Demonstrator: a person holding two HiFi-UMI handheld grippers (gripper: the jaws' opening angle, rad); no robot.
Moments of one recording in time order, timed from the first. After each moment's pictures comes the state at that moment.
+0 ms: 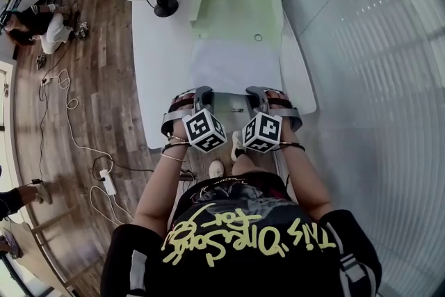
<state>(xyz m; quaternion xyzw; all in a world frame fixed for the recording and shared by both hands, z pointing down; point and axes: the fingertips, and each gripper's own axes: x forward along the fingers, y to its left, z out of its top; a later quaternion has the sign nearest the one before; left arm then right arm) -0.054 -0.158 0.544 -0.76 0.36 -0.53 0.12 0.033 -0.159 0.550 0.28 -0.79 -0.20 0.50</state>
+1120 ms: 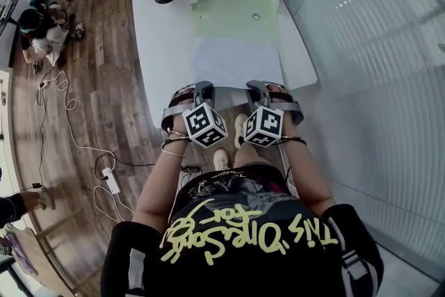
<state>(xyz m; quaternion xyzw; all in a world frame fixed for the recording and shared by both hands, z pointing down) -0.065 -0.097 0.545 -0.77 0.34 -0.52 0.13 0.021 -0.094 0.550 0.31 -0.78 -0.20 0.51</state>
